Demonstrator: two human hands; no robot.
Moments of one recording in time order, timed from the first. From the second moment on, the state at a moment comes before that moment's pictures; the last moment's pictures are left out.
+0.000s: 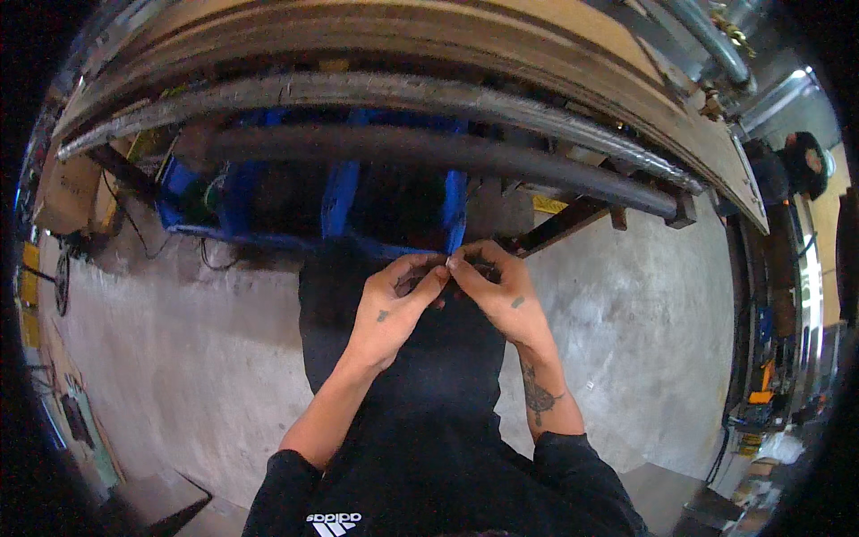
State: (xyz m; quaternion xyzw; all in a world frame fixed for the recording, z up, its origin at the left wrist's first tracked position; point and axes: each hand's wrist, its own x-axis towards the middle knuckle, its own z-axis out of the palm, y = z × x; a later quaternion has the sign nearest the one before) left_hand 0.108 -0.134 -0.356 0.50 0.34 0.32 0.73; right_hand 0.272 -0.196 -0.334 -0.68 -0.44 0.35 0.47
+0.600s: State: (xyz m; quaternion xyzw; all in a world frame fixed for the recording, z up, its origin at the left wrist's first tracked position) left_hand 0.120 -0.134 -0.372 0.39 0.34 0.31 0.80; right_hand 0.268 -0.200 -0.353 -0.69 -0.43 0.33 0.48
